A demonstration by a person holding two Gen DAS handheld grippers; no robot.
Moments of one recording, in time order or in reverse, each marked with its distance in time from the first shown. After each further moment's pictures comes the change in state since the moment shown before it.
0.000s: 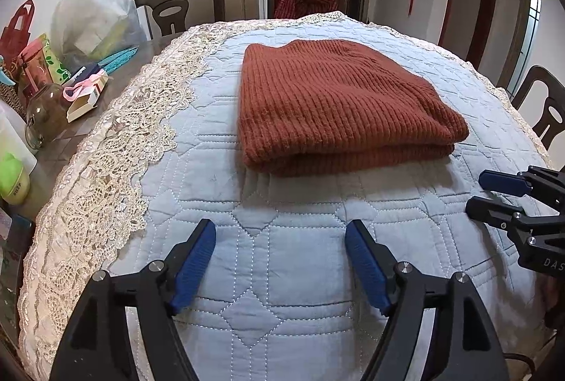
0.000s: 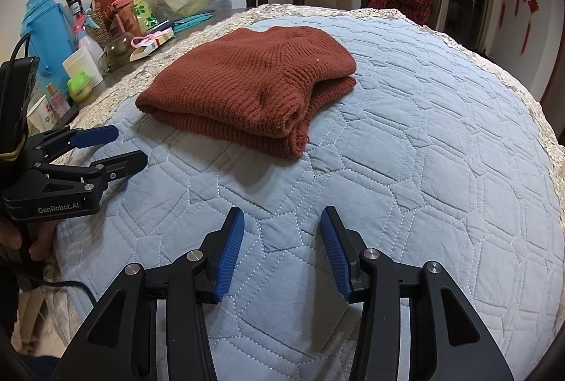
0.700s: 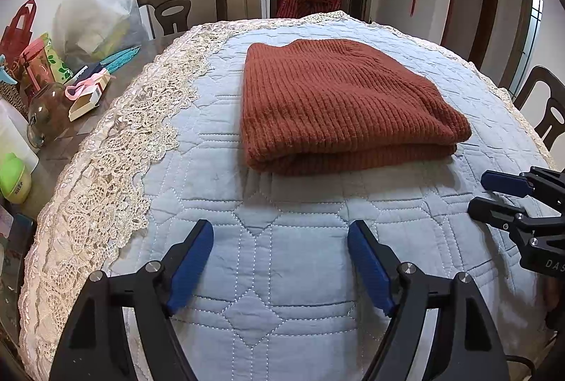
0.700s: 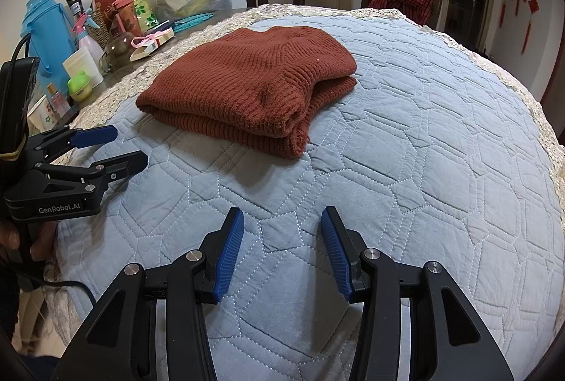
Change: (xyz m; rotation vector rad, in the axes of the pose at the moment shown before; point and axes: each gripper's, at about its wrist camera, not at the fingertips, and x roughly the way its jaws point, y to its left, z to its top) left arm -0.001 0.003 -0.001 -0.003 0.000 0.003; right arm 0.000 0.000 0.000 0.001 0.000 0.000
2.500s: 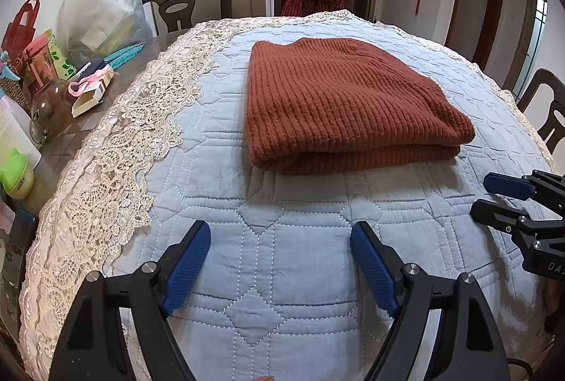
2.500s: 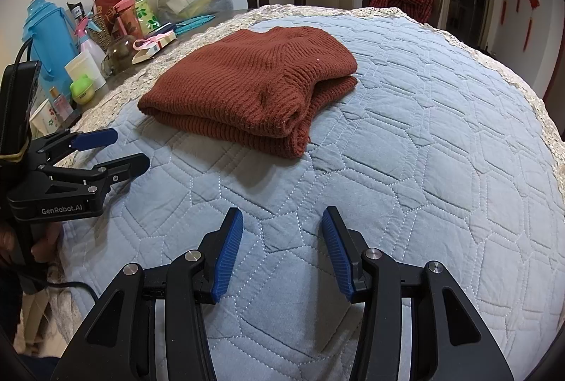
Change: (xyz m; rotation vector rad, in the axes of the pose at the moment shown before) left arm 0.001 0.004 -0.001 -0.009 0.006 0.011; right arm -0.001 0.008 0.000 0.010 -0.002 0.010
